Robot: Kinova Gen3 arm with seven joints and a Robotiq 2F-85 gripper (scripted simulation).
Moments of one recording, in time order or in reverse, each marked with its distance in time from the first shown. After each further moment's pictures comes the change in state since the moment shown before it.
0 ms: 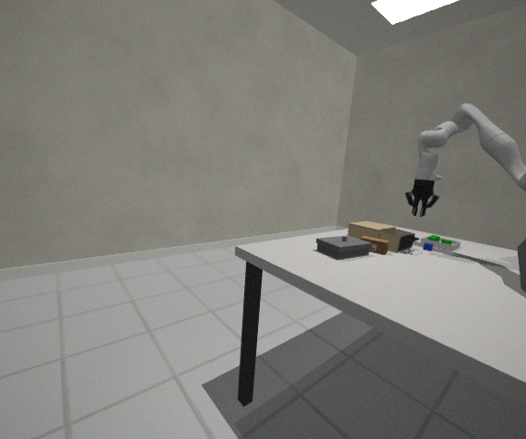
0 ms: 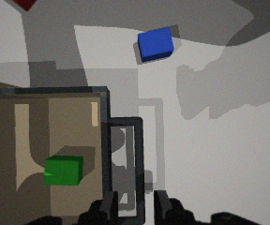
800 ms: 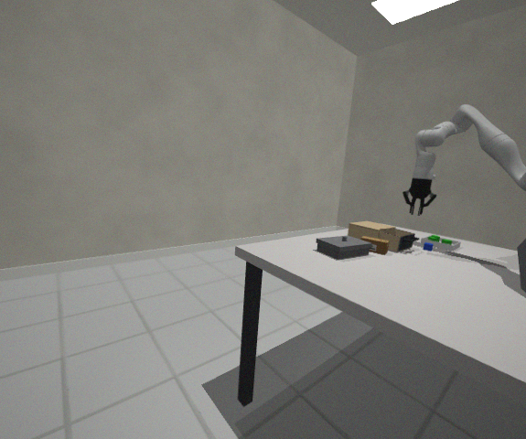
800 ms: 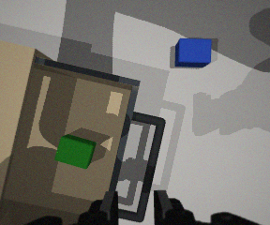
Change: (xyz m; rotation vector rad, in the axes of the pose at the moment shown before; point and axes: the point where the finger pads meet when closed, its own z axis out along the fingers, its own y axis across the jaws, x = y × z) arm -0.003 -0.010 -0.004 0.002 -0.004 -0.249
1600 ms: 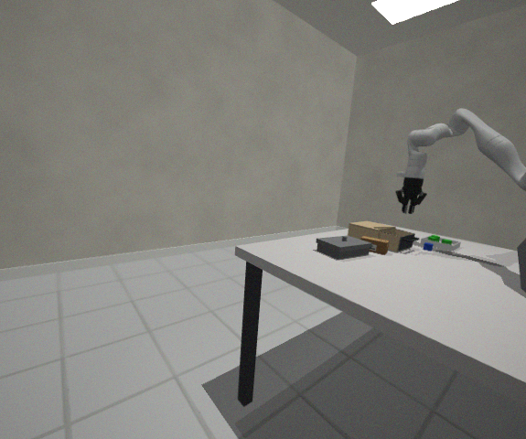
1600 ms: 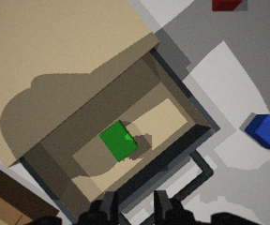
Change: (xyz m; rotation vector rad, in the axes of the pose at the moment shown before) arm 0.005 -0.033 -0.001 0.005 0.003 -0.655
